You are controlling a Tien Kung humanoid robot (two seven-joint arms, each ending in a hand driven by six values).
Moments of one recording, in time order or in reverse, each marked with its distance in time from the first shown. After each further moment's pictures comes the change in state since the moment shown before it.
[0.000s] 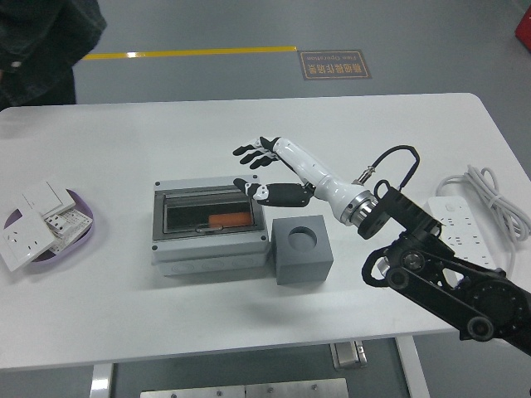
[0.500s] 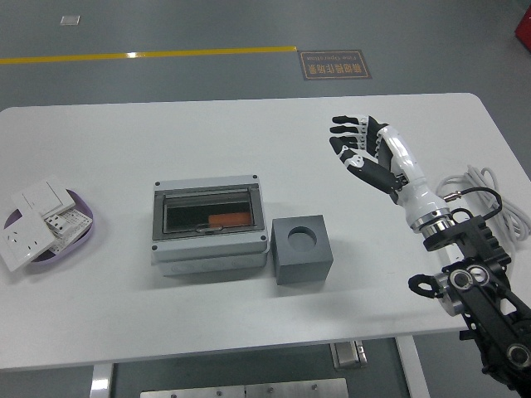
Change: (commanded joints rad) left arm 0.050 -0.002 0.027 0.000 -0.056 0.007 -0.001; right arm -0.345 0.141 0.505 -0.053 0.095 0.105 0.188
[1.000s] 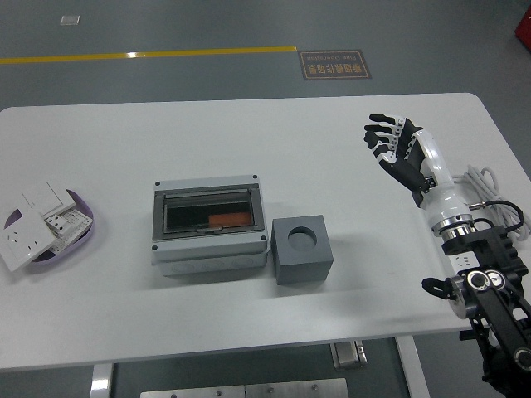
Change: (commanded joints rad) left arm 0.037 0.016 0.035 0.000 -0.043 0.000 -0.003; right arm -0.032 0.057 0.073 -0.018 0.004 0.021 0.012
